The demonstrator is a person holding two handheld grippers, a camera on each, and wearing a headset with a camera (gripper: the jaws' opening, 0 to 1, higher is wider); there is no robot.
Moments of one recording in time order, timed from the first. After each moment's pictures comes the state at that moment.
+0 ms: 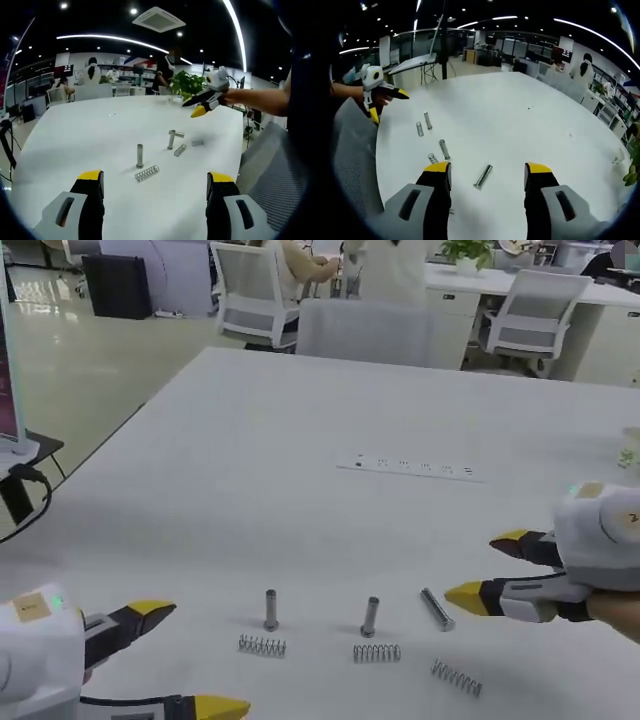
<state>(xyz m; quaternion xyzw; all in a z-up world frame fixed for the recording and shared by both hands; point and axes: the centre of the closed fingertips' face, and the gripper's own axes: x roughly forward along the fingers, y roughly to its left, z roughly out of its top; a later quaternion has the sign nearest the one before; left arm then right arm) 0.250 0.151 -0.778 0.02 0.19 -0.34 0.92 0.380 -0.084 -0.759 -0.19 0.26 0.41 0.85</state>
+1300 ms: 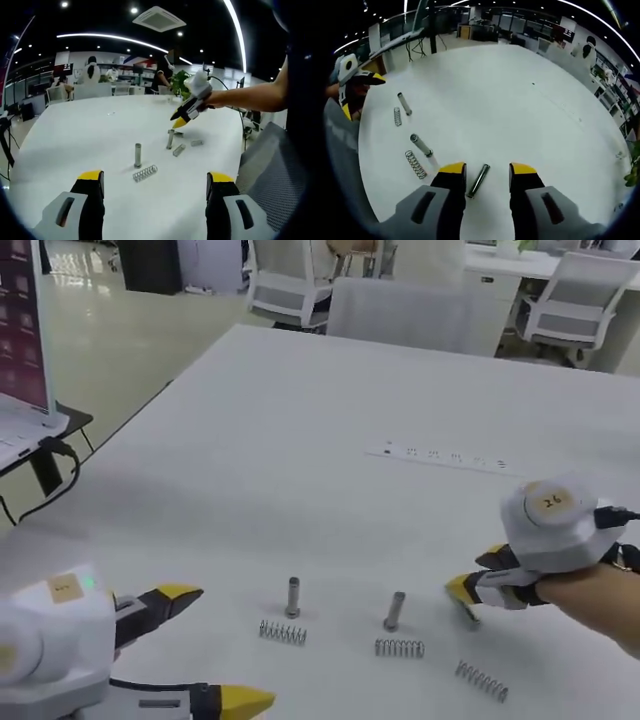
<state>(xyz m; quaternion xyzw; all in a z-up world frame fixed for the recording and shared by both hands) 0.251 0.148 -0.782 0.01 0.19 -0.34 0.92 0.410 -0.066 -0.823 -0.24 0.36 0.37 0.82</state>
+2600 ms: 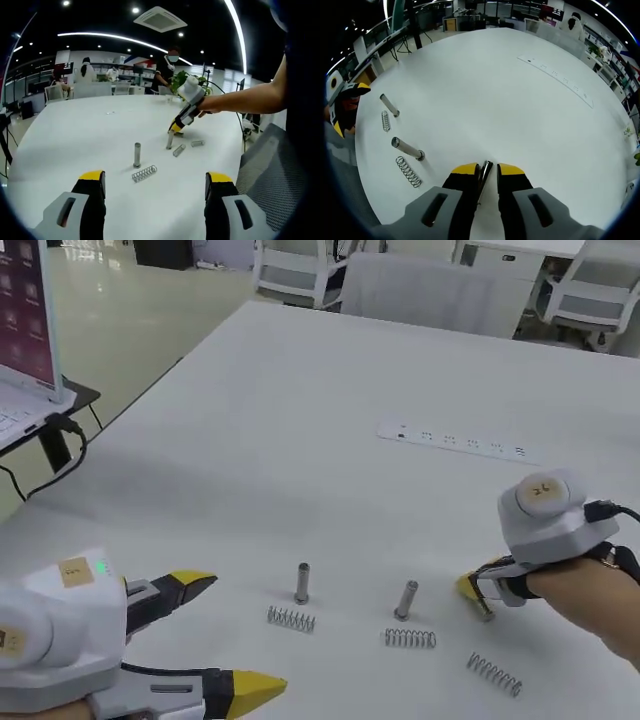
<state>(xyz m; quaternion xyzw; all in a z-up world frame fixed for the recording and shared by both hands) 0.254 0.146 -0.785 0.00 0.19 -0.34 0.92 0.414 -0.065 -0.853 -0.19 0.43 0.33 0.82</state>
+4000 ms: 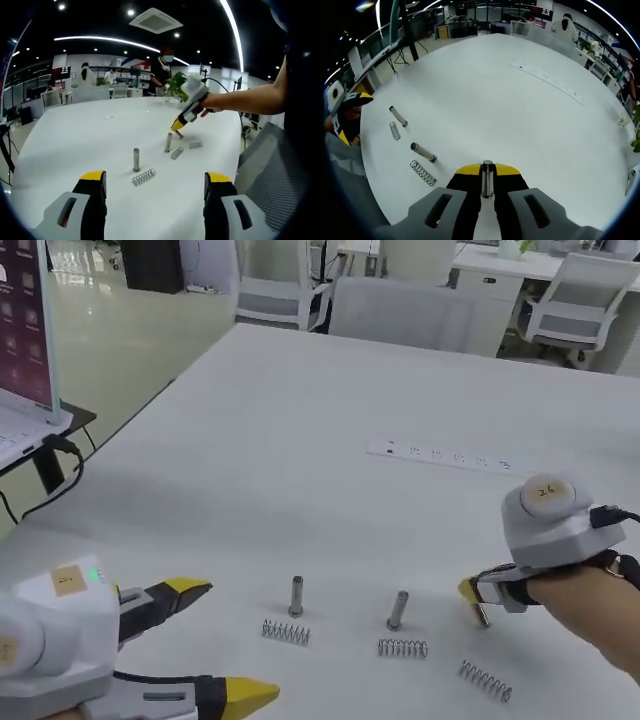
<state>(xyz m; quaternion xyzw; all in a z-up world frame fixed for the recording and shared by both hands) 0.250 0.145 -0.772 0.02 0.18 -0.35 0.92 0.395 -0.070 -0.822 -0.16 0.42 0.31 0.84</state>
